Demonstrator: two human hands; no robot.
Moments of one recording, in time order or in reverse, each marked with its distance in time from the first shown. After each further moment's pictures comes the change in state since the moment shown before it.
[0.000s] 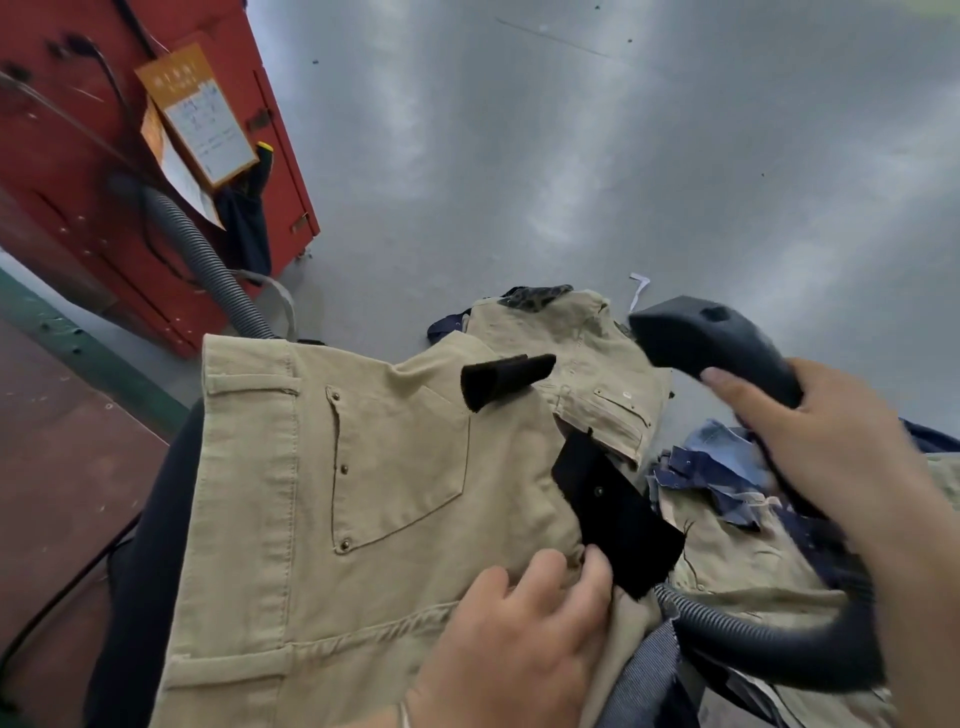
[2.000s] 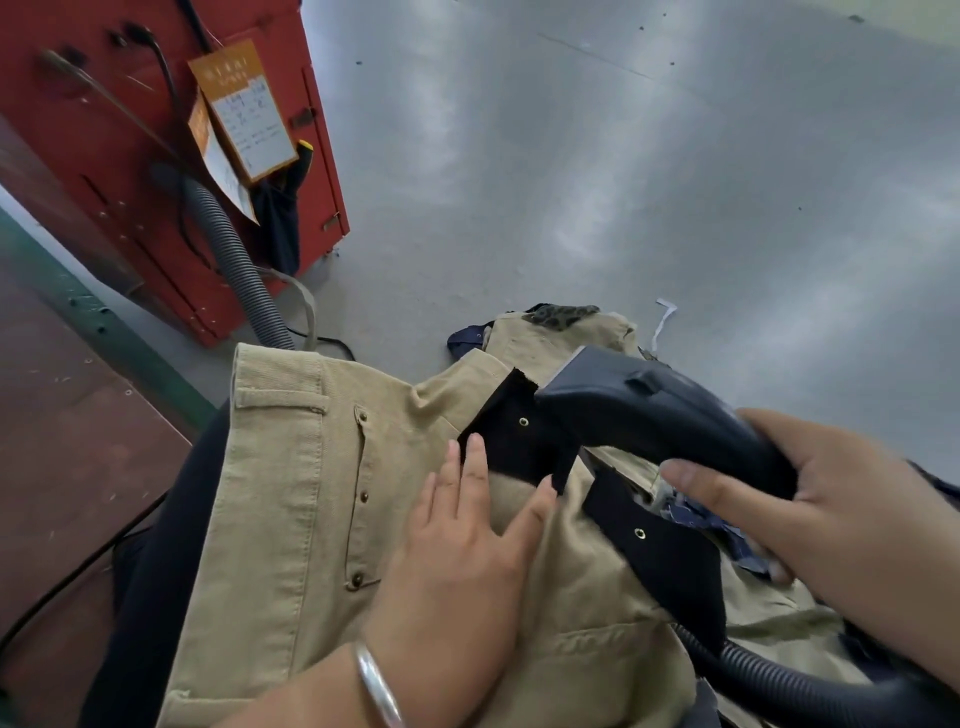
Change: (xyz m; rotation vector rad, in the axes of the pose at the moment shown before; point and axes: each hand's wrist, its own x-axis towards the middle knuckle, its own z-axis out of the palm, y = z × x) left_hand 0.010 -0.051 0.008 -0.074 -0.087 -0.473; right_hand -0.029 -0.062 -0.008 -0.123 -0.332 -0.242
